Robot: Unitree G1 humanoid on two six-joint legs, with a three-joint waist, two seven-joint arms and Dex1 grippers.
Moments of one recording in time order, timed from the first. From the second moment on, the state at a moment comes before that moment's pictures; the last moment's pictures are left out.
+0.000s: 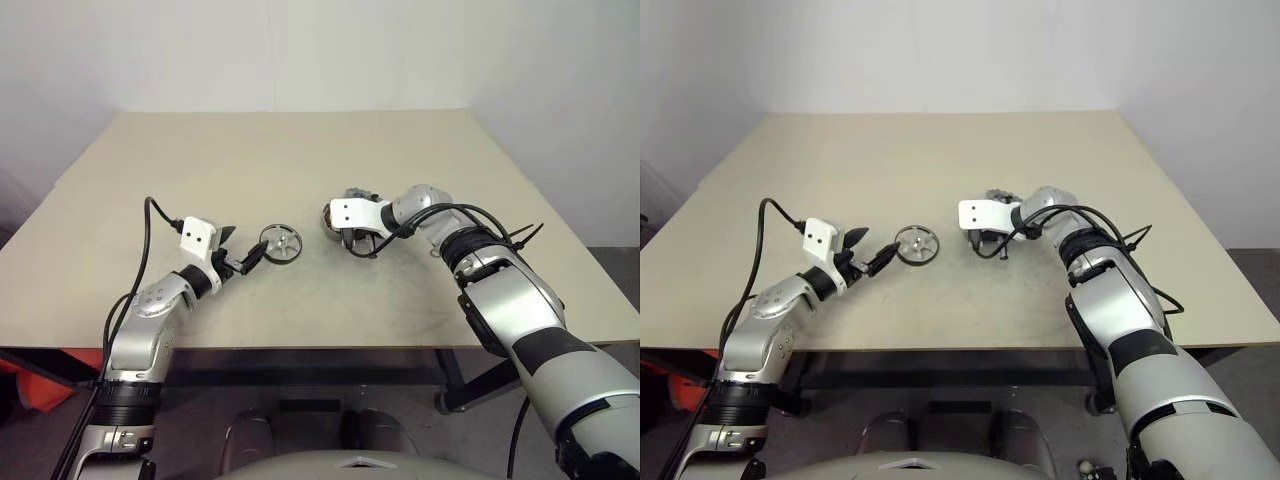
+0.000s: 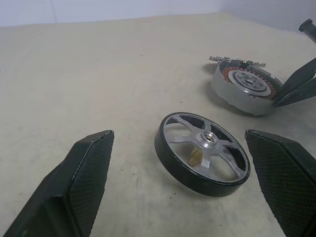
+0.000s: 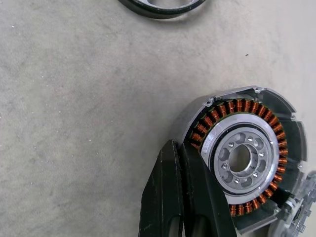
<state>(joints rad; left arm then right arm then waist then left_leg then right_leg) -0.18 0.34 0.08 -0.06 -0.33 0.33 -0.53 -1.13 -0.33 0.43 1.23 -0.39 -0.37 1.01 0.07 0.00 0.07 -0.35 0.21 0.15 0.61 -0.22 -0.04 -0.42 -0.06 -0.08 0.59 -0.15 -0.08</state>
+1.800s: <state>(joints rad) -0.16 0.33 0.07 -0.04 -0.33 0.32 -0.53 -0.75 -0.52 0.22 0.35 -0.11 0.11 1.14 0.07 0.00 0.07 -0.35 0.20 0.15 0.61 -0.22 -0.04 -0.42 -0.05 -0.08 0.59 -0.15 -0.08</state>
